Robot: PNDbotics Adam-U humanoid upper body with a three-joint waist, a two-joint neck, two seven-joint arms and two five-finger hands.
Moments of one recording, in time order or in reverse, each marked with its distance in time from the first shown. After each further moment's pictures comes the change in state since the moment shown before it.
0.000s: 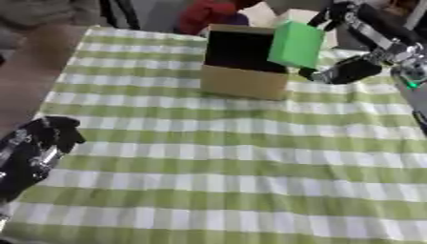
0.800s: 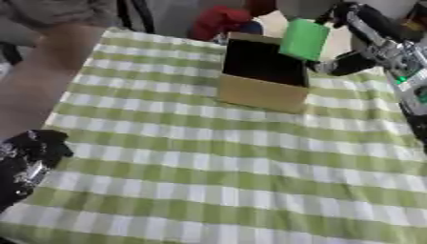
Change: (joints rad) left arm -0.031 0.000 -0.007 0.000 -0.002 -0.004 -0.017; right arm -0.109 0.031 -0.073 0.314 0.136 -0.059 -0.066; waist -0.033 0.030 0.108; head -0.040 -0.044
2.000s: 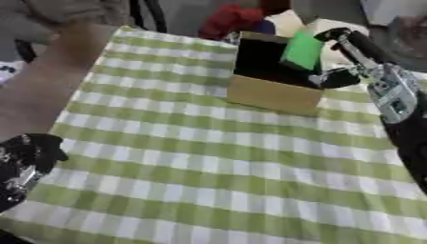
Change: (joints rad) left arm -0.012 -0.001 -0.006 -0.001 0.003 0.000 -0.009; right arm -0.033 0.052 -0.022 0.153 0.057 -0.009 -0.065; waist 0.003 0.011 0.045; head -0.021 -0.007
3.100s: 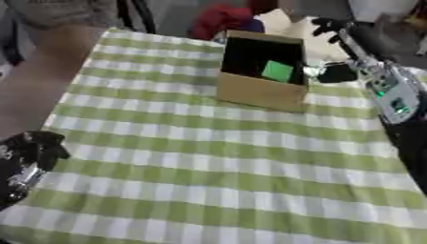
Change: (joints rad) left arm 0.012 -0.001 0.011 0.004 0.000 0.003 0.013; right arm 0.075 -0.007 0.021 -0.194 -0.172 0.025 -0.003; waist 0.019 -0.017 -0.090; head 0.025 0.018
